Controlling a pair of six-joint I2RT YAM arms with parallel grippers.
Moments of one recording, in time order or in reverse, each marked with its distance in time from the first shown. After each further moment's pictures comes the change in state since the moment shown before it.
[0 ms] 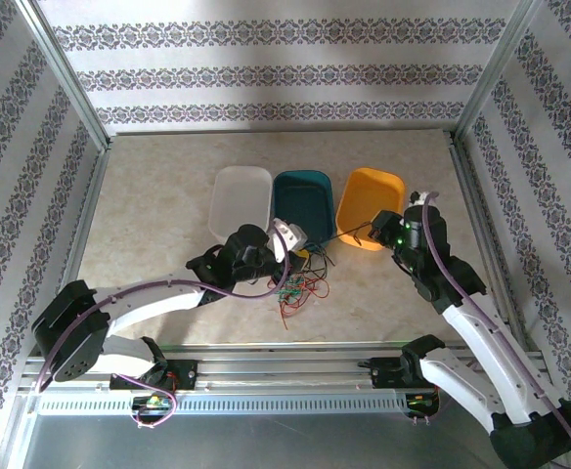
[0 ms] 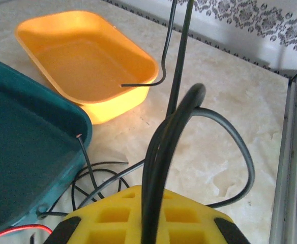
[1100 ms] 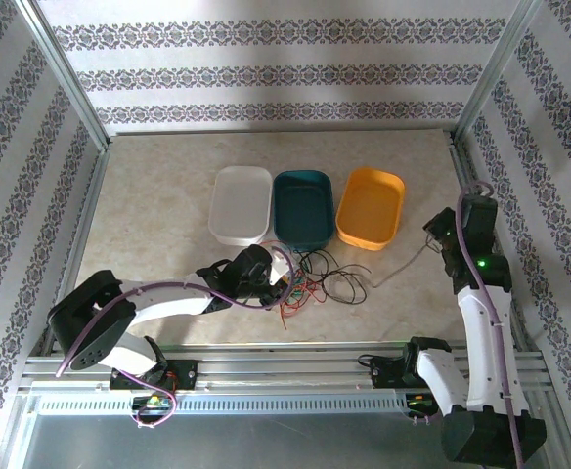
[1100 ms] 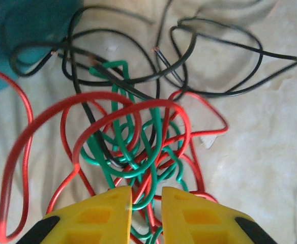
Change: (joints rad) left arm -0.006 0.097 -0.121 -0.110 -0.038 -0.008; right arm -0.493 0.055 0.134 -0.203 0.007 -0.240
